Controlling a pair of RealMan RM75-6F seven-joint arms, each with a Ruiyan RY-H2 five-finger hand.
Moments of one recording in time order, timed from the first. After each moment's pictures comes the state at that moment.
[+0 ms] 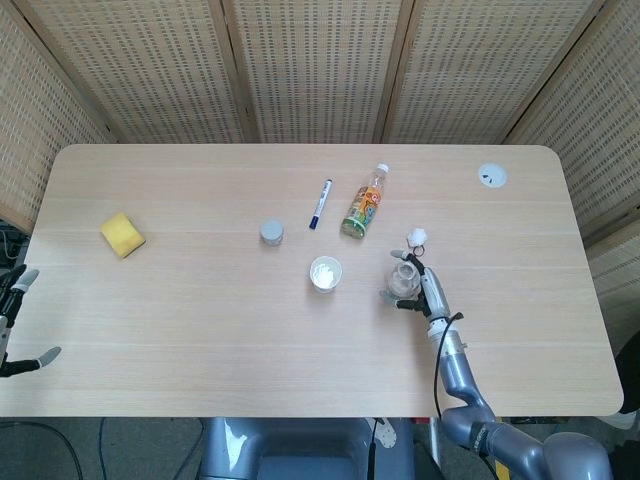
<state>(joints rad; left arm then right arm) -0.09 -0.94 -0.04 -1.78 1.46 1.43 -0.04 0.55 -1.94 0.27 -0.82 -1.33 1.02 0.85</state>
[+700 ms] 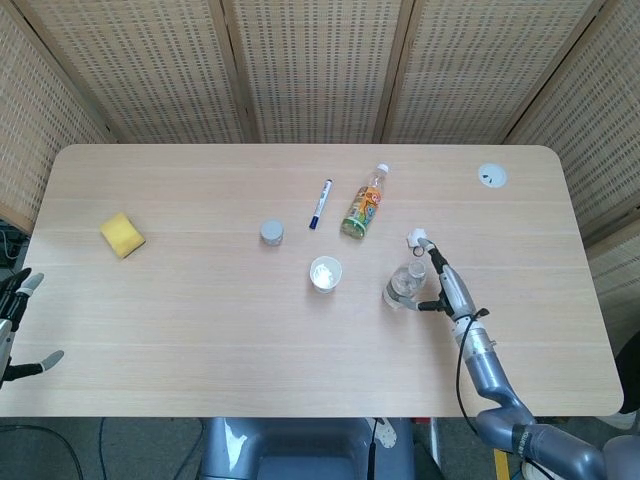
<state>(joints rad) -0.08 -0.94 -0.02 -1.79 1.48 1.44 -0.02 0.51 -1.67 0.23 -1.11 -1.32 0.98 0.68</state>
